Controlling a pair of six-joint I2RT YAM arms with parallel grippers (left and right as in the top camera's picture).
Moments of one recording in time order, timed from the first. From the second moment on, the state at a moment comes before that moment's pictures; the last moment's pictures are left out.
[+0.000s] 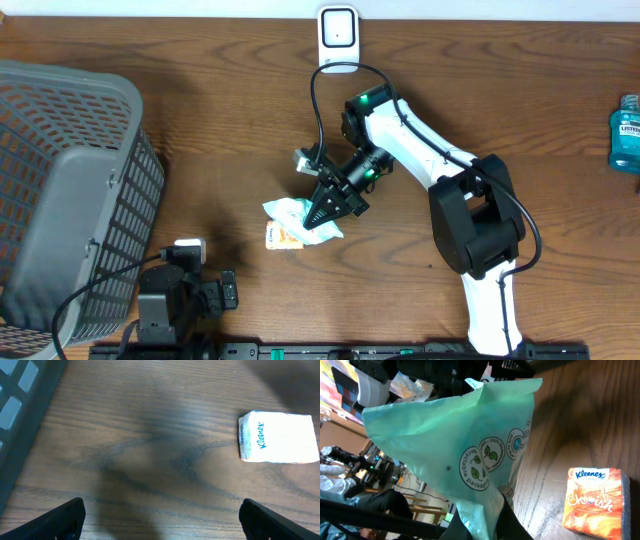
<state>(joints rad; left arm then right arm) -0.04 0.19 0.32 -0.98 0.04 -0.09 0.52 2.22 1.74 -1.70 -1.19 -1.42</state>
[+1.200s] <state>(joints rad) -0.04 0.19 0.32 -0.98 0.04 -0.09 0.45 2.22 1.82 -0.74 0.03 -0.46</state>
